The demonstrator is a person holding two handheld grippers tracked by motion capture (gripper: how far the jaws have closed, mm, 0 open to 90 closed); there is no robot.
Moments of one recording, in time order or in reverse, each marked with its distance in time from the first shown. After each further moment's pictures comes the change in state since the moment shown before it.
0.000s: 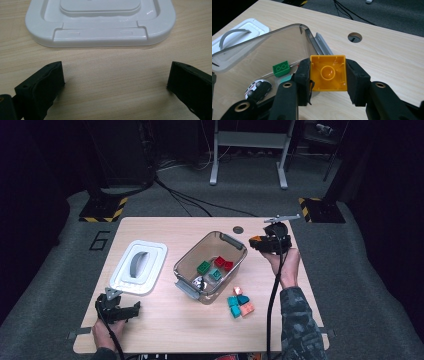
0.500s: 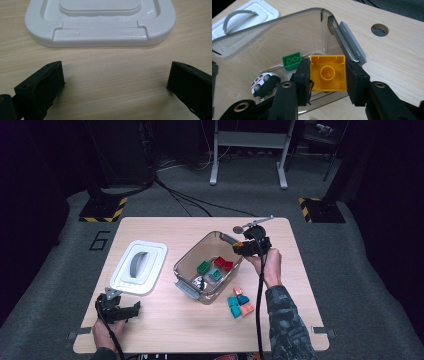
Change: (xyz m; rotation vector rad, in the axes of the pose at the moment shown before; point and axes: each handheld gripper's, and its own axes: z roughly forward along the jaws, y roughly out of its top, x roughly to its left) left arm 0.000 0.000 0.000 0.000 0.000 0.001; right arm 0.029 0.001 0.046 0.115 0.058 -0.051
